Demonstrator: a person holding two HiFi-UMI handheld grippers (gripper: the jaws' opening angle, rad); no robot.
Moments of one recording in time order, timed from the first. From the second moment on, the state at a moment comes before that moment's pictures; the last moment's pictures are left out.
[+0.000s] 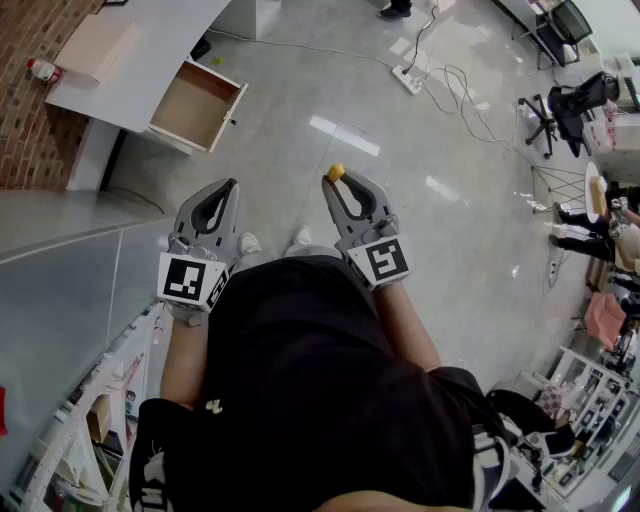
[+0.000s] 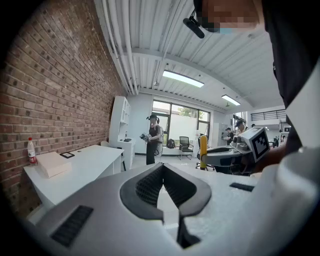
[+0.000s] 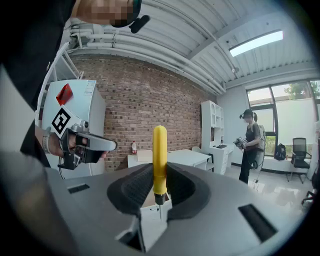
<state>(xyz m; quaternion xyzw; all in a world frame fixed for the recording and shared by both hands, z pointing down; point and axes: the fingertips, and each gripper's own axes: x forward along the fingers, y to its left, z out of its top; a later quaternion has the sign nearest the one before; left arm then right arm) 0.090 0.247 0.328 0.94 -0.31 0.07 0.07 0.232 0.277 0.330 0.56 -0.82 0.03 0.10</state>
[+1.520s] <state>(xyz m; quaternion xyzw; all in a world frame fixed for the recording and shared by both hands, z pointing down) 0.000 0.140 0.371 0.91 -0.37 0.12 0.12 0.166 0.123 0.369 0.53 -0.84 0.09 0.10</state>
